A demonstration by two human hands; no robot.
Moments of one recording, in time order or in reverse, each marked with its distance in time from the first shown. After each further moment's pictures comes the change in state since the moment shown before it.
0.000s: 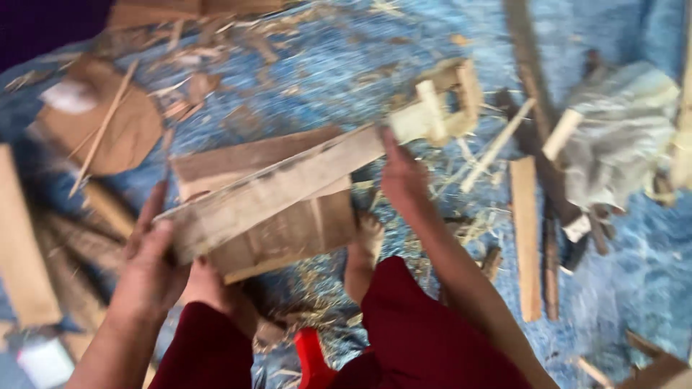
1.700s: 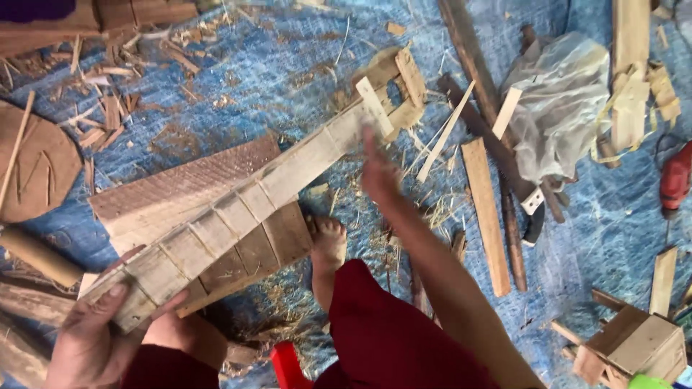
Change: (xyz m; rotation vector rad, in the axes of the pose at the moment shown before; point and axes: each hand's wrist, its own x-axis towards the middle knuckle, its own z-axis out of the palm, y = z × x) left_hand -0.027 0.020 0.075 0.161 0.199 -0.272; right_hand -0.002 0.032 -0.029 0.096 0.014 0.162
